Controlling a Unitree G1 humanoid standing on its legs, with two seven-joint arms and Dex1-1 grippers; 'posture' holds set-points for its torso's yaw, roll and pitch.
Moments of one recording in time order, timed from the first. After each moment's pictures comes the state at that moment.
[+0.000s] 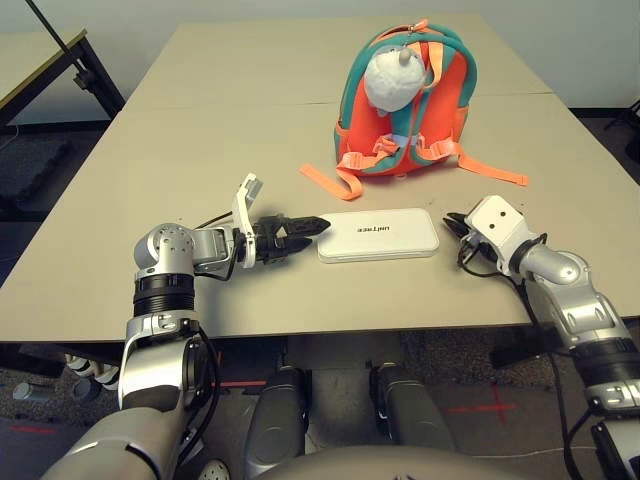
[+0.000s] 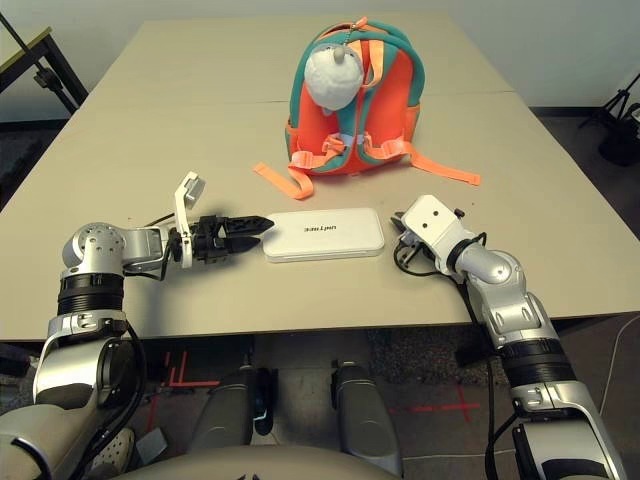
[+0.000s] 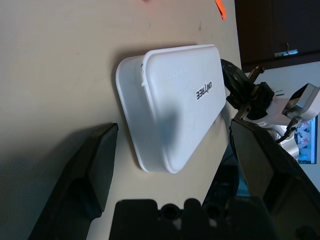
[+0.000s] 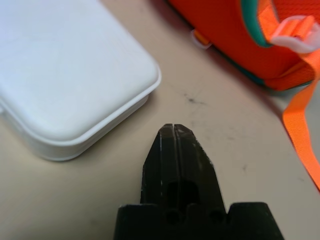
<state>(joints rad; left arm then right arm) -0.64 0.30 0.31 0.39 -0.82 1.43 -0.46 -0.27 -0.58 0.04 0.23 -0.06 -0.04 0.65</state>
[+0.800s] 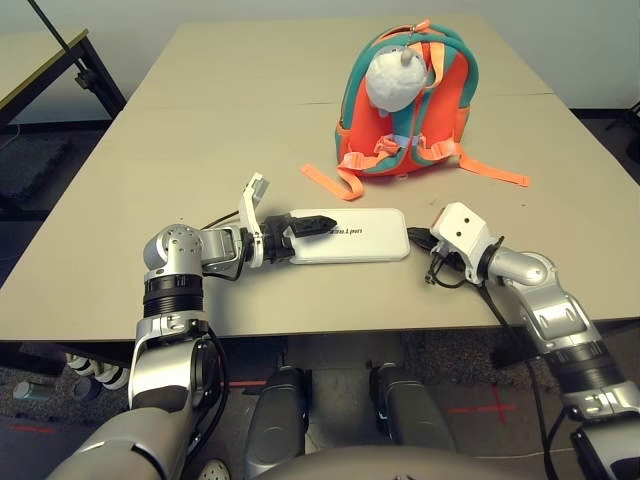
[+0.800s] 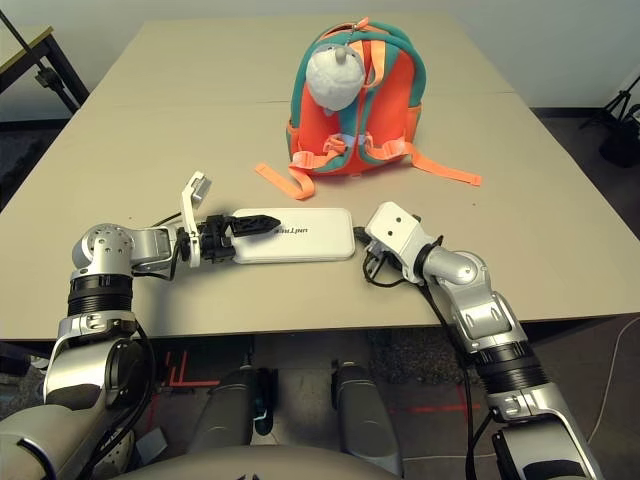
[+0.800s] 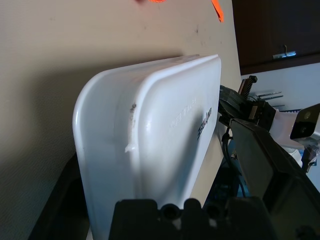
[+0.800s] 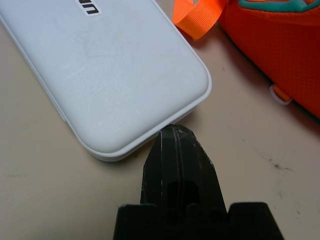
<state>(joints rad) -0.64 0.26 0.32 0.37 -0.81 1.42 -0.44 -0.26 -0.49 0.12 0.07 -0.03 0.08 0.75</state>
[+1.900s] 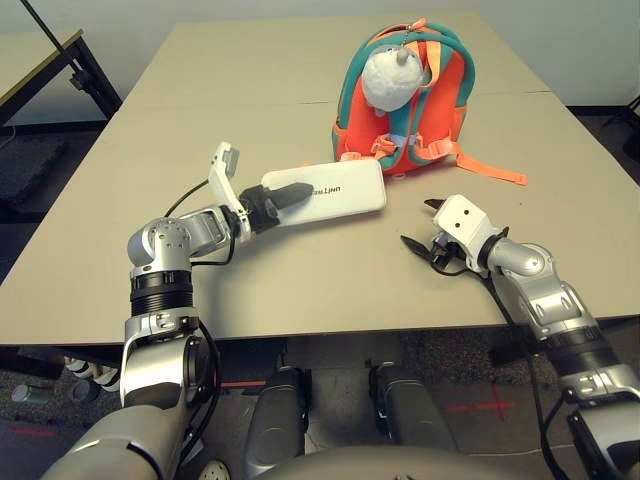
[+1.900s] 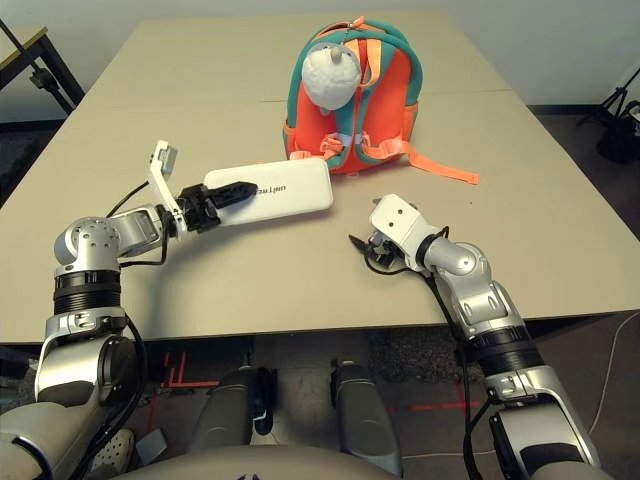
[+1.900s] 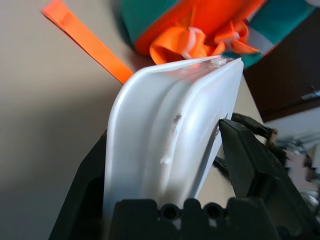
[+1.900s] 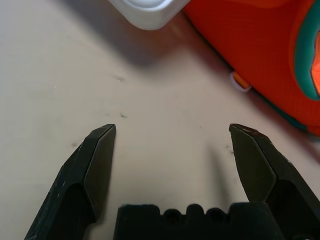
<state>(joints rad) -0.65 0.31 0.35 0.31 -0.76 1.09 -0.43 -0.34 -0.48 0.11 0.23 -0.07 0.00 0.63</state>
